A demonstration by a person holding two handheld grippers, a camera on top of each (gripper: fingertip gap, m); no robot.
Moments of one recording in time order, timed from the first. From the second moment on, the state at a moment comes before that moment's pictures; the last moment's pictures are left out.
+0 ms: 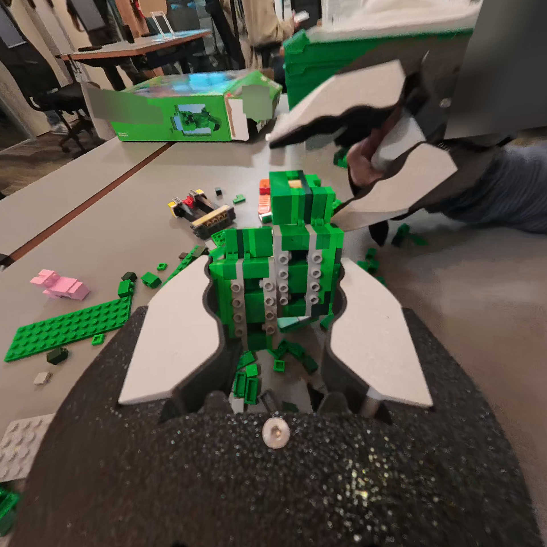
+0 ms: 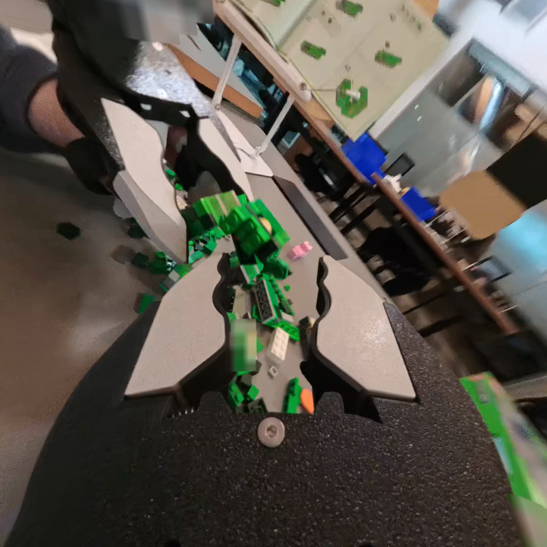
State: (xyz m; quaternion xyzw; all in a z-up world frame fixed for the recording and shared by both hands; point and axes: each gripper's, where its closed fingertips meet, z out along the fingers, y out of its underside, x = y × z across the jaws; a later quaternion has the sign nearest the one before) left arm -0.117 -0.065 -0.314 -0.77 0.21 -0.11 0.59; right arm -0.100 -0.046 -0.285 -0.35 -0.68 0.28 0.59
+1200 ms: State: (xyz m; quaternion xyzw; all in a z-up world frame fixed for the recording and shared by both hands) left arm -0.094 -0.070 -0.328 -0.76 0.32 -0.06 0.56; right arm -0.089 -0.066 -0.322 -0.28 -0.76 0.33 0.48
